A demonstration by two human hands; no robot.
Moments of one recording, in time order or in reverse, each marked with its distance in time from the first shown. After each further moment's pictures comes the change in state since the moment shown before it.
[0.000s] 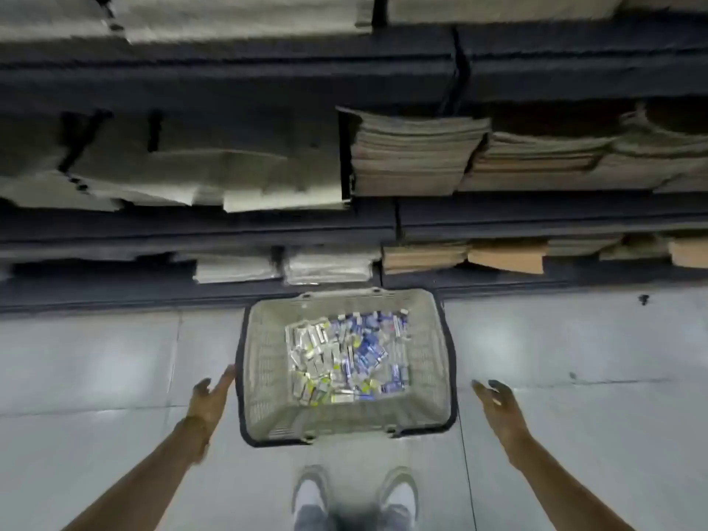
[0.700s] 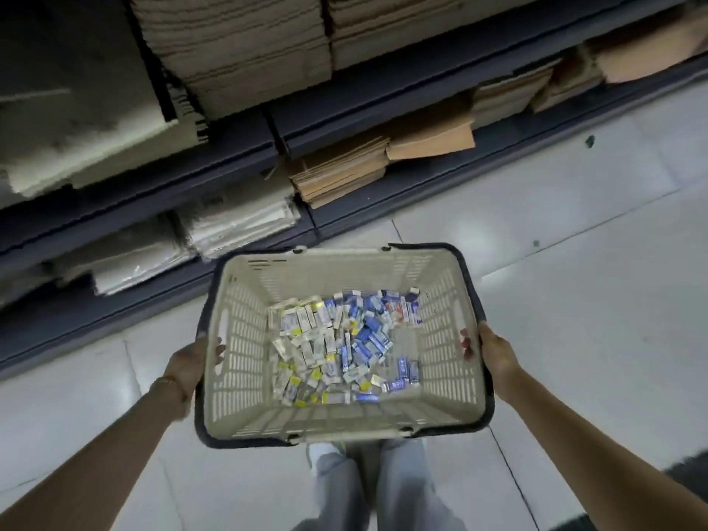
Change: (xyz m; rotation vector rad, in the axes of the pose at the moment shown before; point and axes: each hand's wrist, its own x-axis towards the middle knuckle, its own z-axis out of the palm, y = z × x) left_hand 0.058 0.021 0.065 0.200 -0.111 0.132; right_hand 0.014 0.093 -0.018 0.372 0.078 0.215
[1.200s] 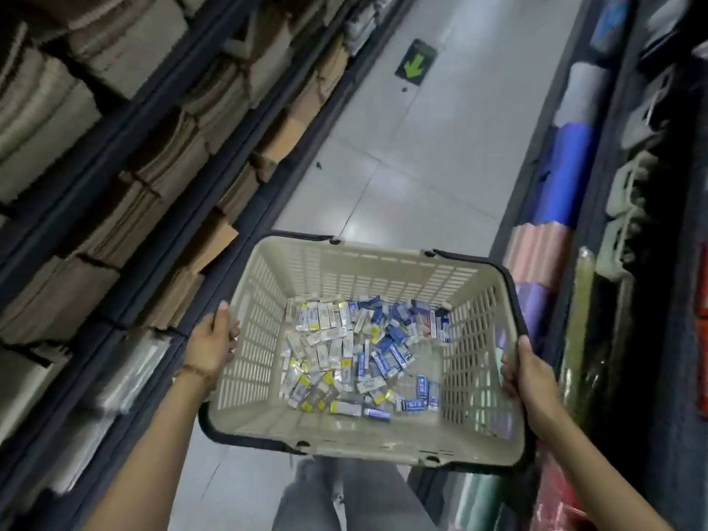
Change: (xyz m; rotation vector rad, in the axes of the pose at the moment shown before) left_hand -0.426 0.197 0.153 0.550 -0.416 0.674; right_hand -0.397 0.052 -0.316 0.601 0.643 0.008
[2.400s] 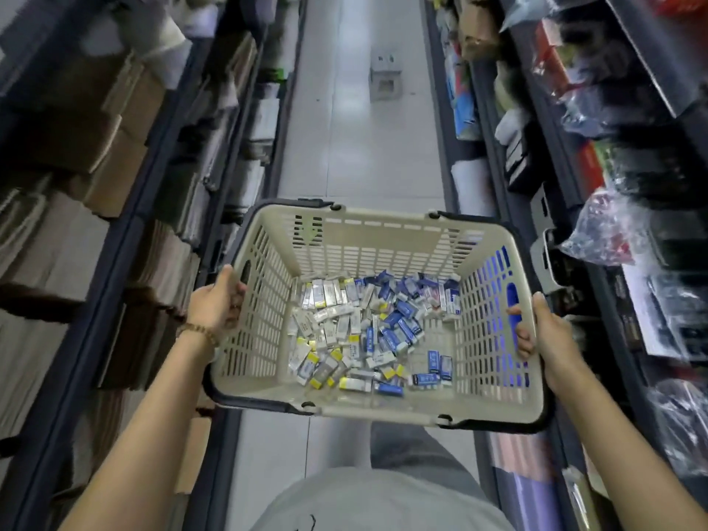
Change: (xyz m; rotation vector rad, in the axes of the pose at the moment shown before) left_hand 0.297 0.715 0.369 0.125 -0.224 0.258; right_hand 0.442 -0.512 -0.088 0.477 0.142 0.007
